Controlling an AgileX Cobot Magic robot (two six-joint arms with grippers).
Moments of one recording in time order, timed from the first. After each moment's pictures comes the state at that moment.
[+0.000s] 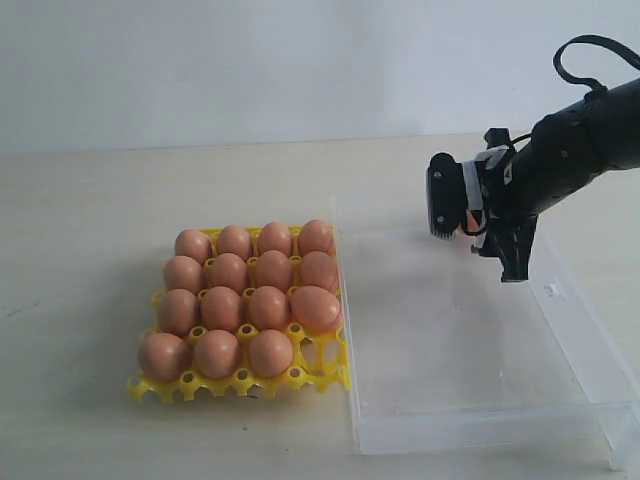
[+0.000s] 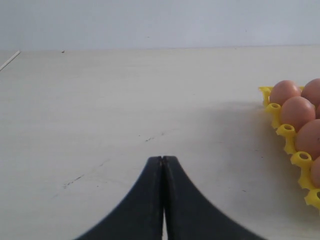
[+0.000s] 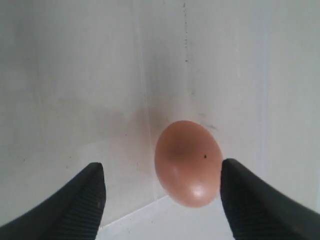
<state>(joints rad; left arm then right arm) 0.04 0.01 0.00 -0.05 0.37 0.03 0.24 1.96 -1.14 -0.28 0.29 -1.08</state>
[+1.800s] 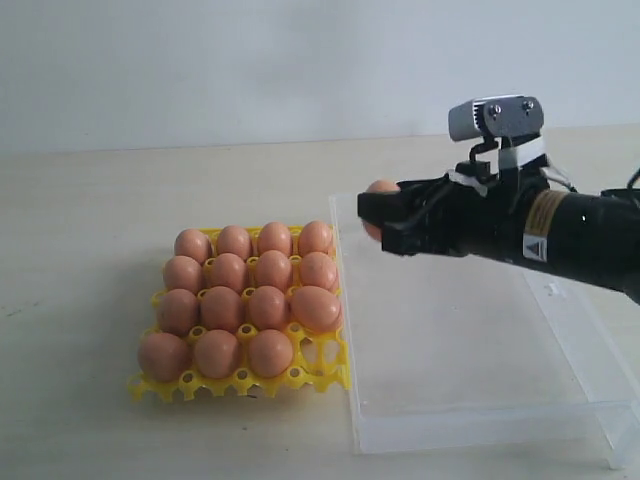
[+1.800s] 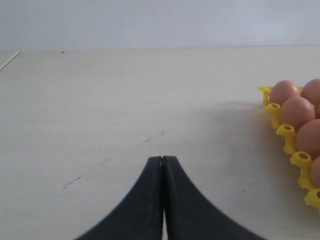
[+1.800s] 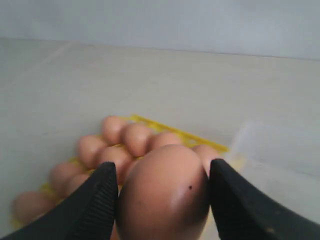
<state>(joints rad) 0.04 0.01 0.00 -0.05 0.37 0.03 0.34 1.63 -0.61 -0.73 -0.72 0.72</state>
